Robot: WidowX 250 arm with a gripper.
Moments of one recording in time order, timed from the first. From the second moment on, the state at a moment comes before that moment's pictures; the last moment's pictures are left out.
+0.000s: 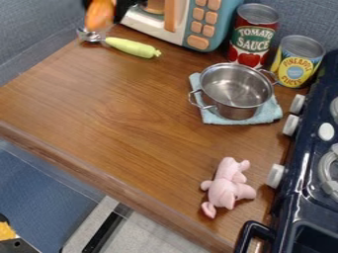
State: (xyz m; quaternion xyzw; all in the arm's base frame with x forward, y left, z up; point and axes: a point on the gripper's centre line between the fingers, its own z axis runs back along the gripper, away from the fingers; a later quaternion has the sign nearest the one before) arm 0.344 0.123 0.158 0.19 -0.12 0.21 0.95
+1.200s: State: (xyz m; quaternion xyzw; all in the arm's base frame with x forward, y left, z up) arm 0.403 -0.038 0.104 0.09 -0.14 0.07 0.98
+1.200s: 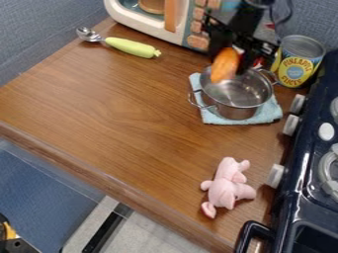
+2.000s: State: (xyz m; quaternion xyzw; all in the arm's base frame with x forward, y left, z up) arm 0.412 -0.063 0.091 0.07 -0.10 0.06 0.99
